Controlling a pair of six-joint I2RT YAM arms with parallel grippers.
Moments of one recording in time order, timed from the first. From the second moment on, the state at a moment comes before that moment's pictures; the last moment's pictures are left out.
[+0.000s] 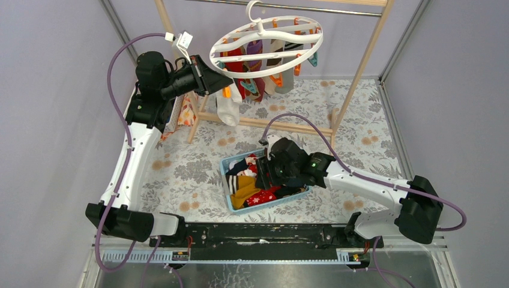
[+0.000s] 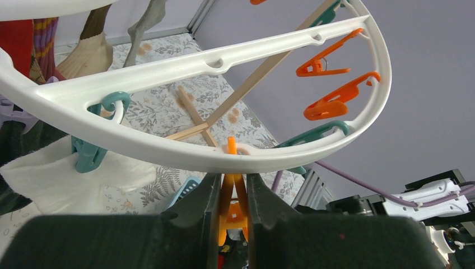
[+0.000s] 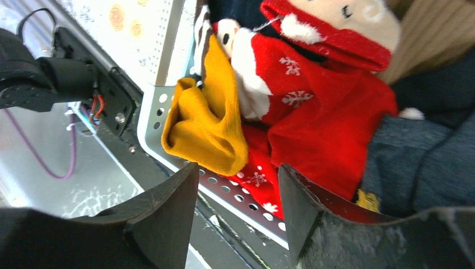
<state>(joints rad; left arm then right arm) -0.15 1.34 1.56 -0.29 0.78 -0.59 0.97 1.32 0.93 -0.40 -0.16 0.53</state>
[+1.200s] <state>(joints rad) -0.14 1.34 1.56 -0.29 0.79 -0.55 0.85 1.43 0.91 -0.19 -0.46 0.61</state>
